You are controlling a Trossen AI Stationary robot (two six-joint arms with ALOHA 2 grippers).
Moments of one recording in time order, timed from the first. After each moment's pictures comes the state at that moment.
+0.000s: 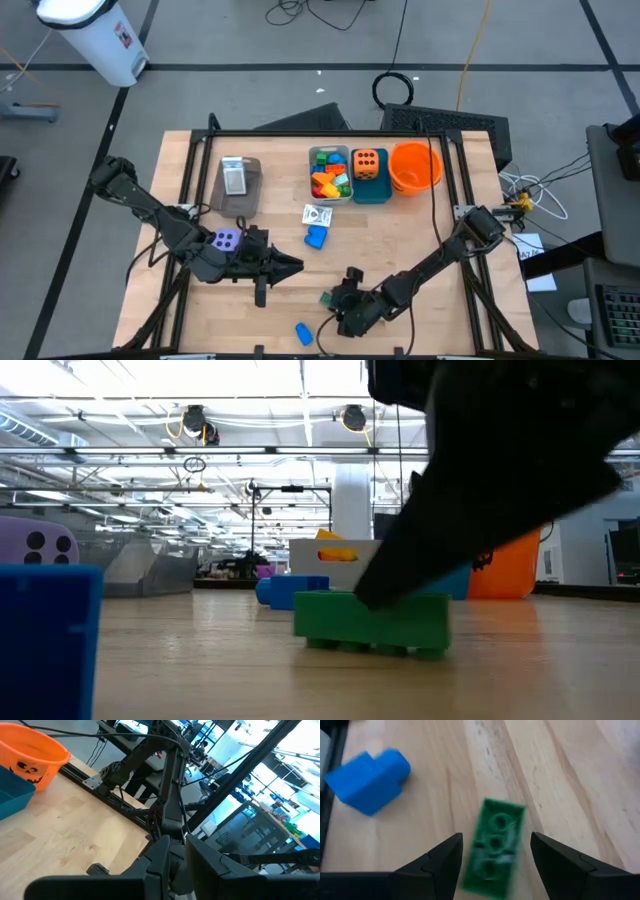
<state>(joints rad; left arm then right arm) -0.64 1.36 1.10 0.13 -0.64 -0.74 0.62 2.04 1.26 -0.10 0.47 0.69</state>
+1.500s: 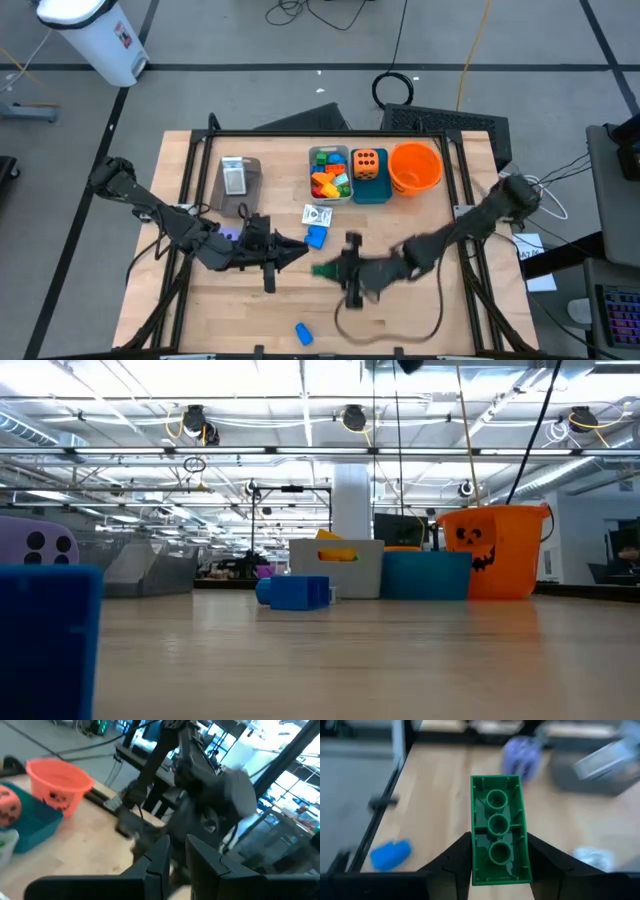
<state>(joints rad) -0.56 1.35 1.10 0.14 -0.67 -0.63 0.49 1.66 1.26 -0.18 0.45 0.26</state>
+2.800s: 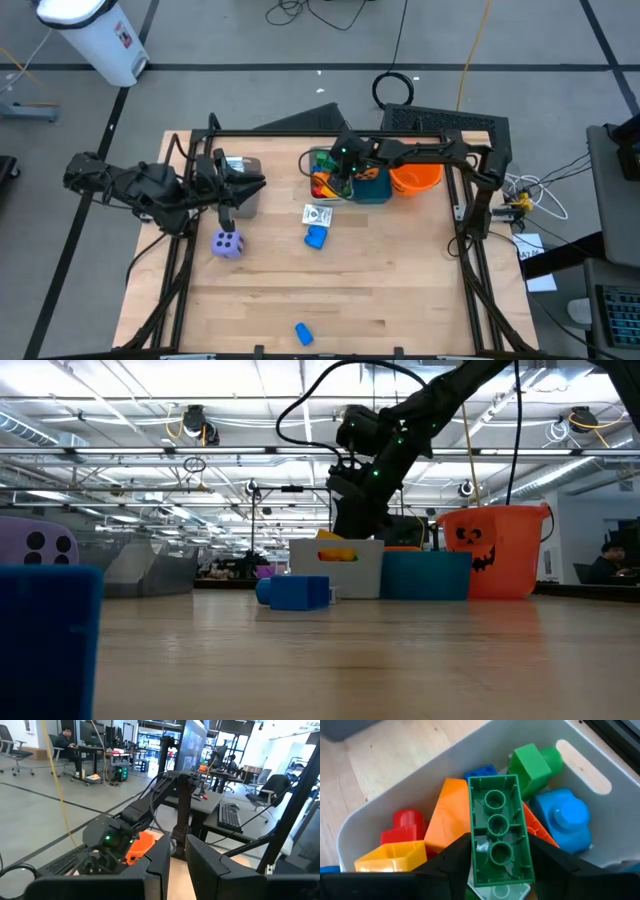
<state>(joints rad) -0.34 0.93 1.10 -0.16 -0.57 -0.19 -0.40 1.83 1.26 -0.31 -0.03 0.19</state>
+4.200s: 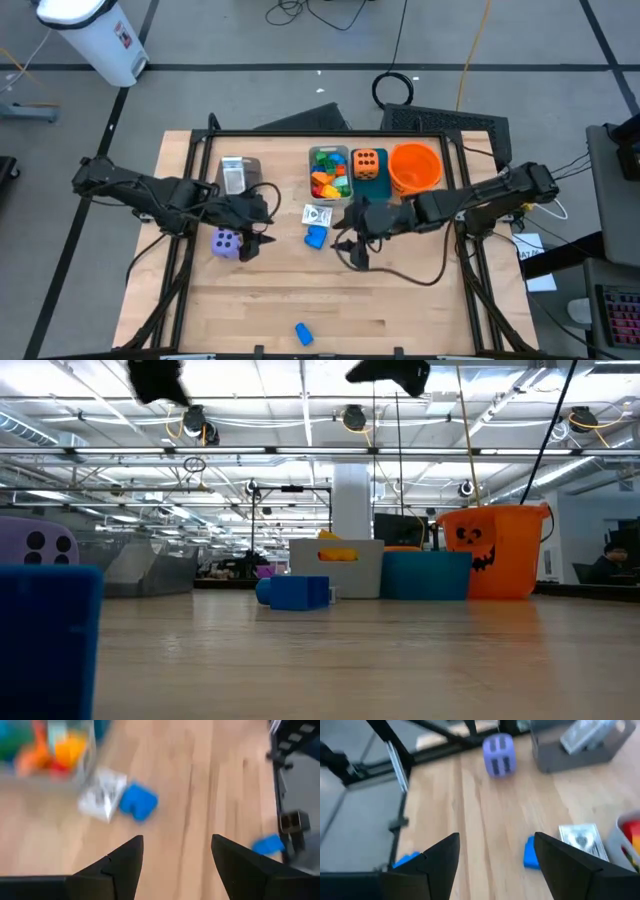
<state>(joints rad) -0.26 1.16 1.09 -0.75 -0.12 -0.44 0.25 1.46 1.26 -0.36 0.13 0.42</state>
